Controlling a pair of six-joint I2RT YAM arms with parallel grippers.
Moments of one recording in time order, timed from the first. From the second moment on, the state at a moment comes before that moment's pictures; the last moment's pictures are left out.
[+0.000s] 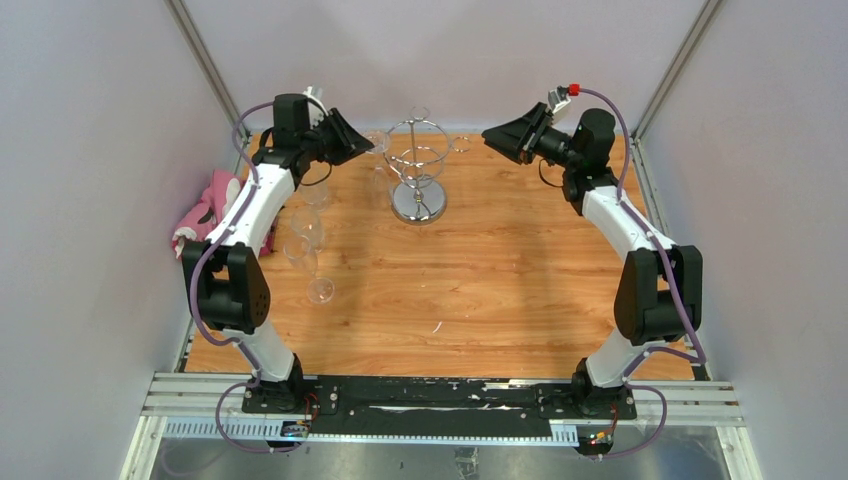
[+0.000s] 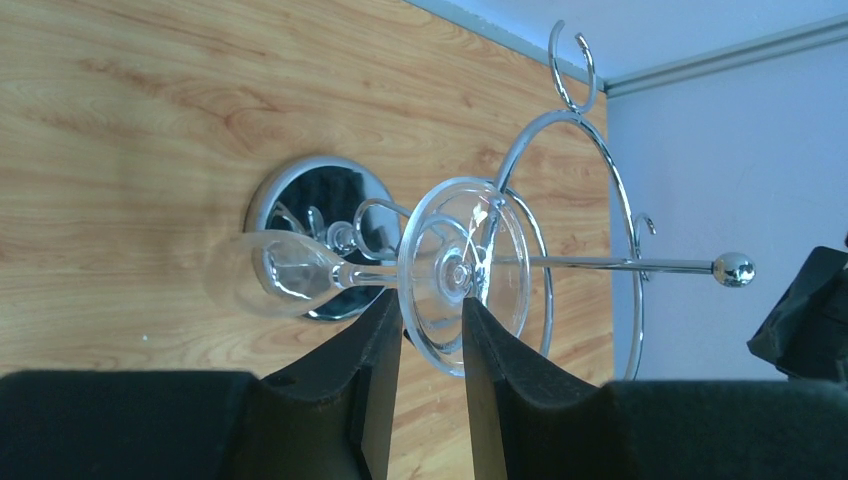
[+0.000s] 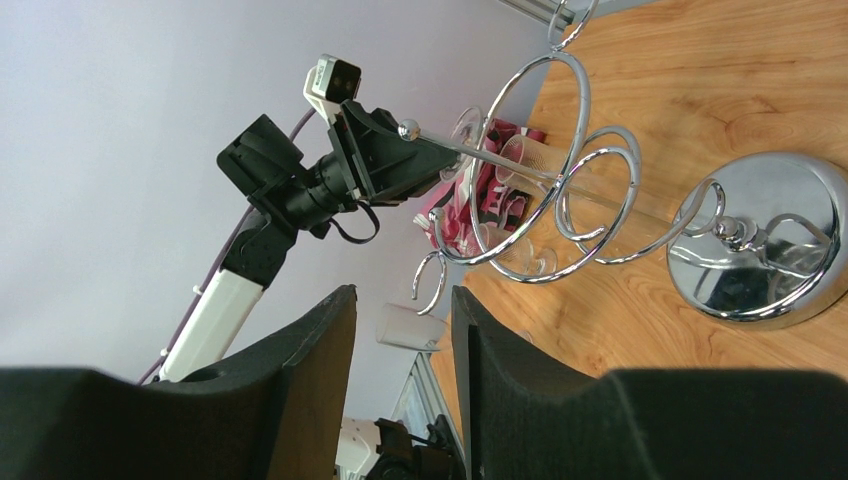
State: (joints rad) left arm -0.10 1.71 1.52 -0.28 0.44 -0.68; right arm 0.12 1.64 1.27 0.46 -0.89 1.16
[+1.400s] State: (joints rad) left arm -0.11 1.74 1.59 -0.26 0.43 -0.67; right arm 0.12 1.70 1.24 0.63 -0.91 1.29
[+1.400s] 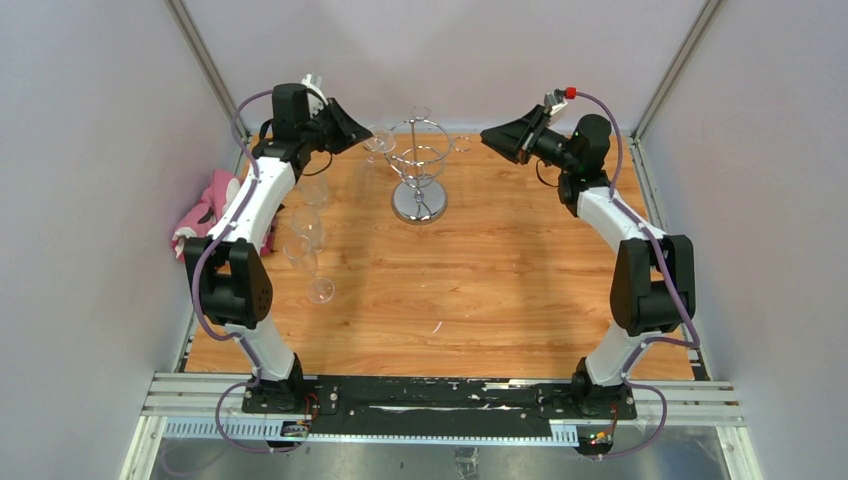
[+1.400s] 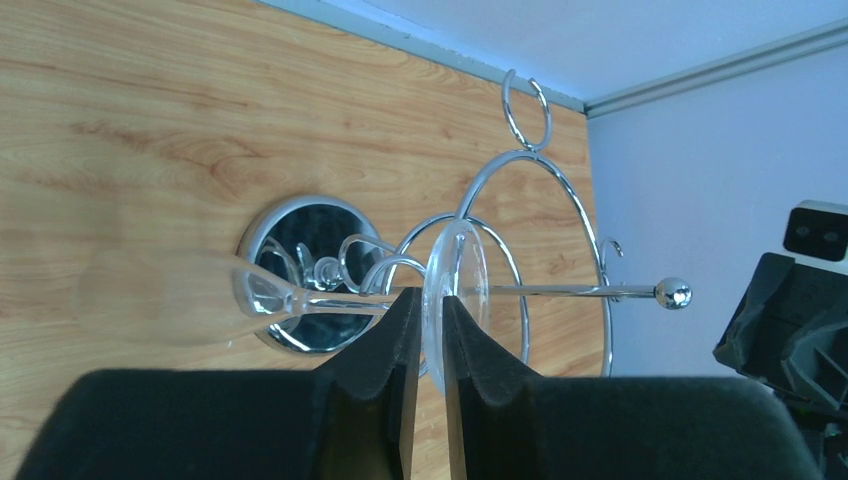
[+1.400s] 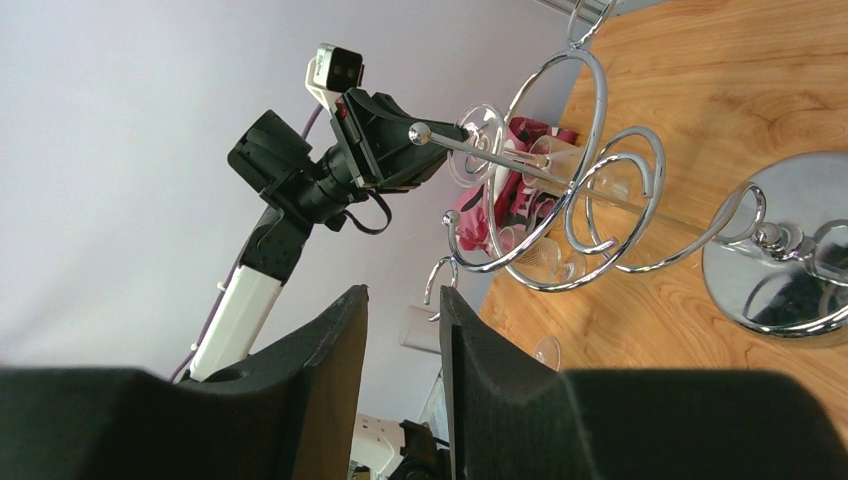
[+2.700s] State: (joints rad) left arm -0.09 1.59 1.41 -0.18 0.41 -0.77; right arm 0.12 1.73 1.21 0.78 -0.91 1.40
